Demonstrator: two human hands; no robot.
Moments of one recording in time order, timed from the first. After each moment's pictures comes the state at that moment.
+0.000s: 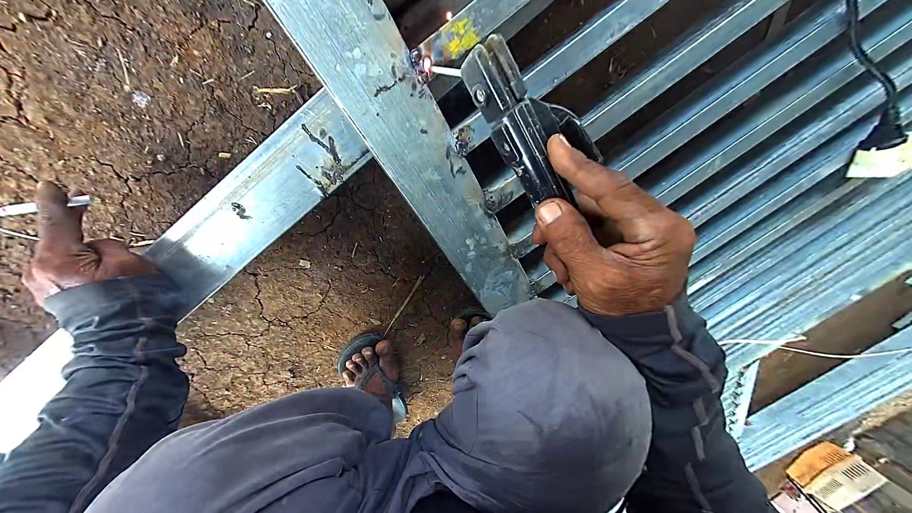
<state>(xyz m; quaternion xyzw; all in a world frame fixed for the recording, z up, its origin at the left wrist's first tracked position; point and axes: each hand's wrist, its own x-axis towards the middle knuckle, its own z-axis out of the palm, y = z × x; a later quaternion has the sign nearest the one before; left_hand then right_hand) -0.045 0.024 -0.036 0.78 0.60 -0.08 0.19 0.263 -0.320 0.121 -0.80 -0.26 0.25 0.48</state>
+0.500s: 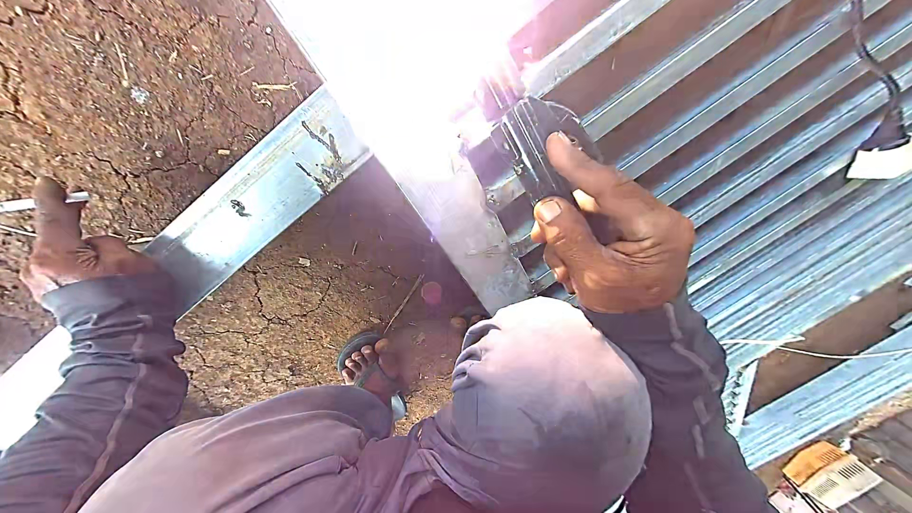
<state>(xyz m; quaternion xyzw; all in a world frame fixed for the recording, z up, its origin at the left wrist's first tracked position) -0.034 0.016 -0.019 0.78 0.59 -0.09 0.22 0.264 -0.319 0.122 -0.80 -0.26 0.26 0.47</state>
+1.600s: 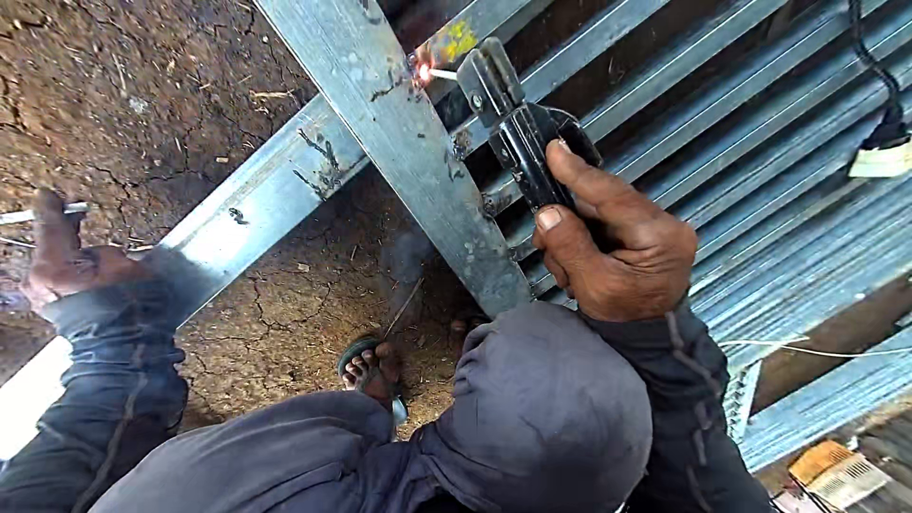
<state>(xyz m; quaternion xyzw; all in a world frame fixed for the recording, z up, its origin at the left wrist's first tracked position) -0.035 0.021 -0.023 0.77 0.59 -0.10 0.22 0.266 -0.321 0.120 -0.80 -0.28 0.25 0.48</state>
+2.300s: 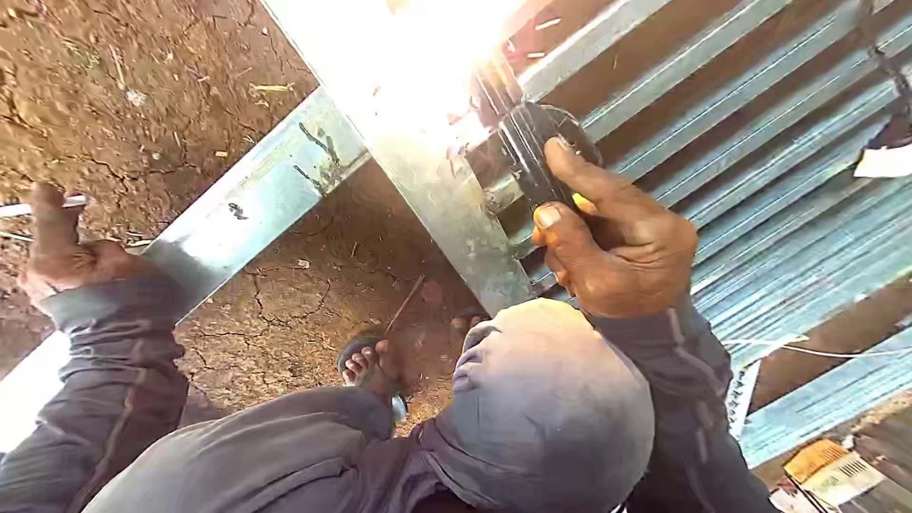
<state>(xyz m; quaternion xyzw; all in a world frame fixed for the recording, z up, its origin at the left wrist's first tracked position) -0.046 0.022 -0.033 0.78 0.58 -0.06 0.22 0.265 -0.321 0.118 -0.79 -0.27 0.25 0.48</state>
